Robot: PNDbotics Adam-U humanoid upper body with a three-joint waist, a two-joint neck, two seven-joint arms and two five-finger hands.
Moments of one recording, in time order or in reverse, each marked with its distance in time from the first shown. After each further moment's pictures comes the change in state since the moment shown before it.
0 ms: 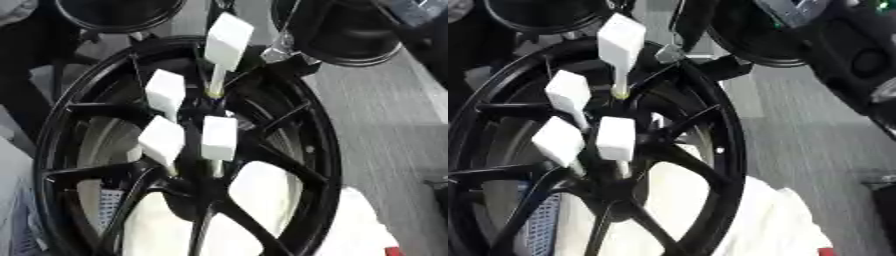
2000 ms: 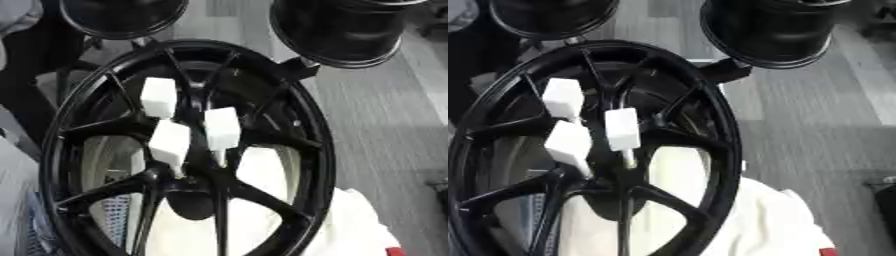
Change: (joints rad) left arm 0.037 0.035 0.021 0.000 0.003 -0.009 0.023; right arm 0.504 -0.371 -0.505 0.224 0.247 0.197 -0.370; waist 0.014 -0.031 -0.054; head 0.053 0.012
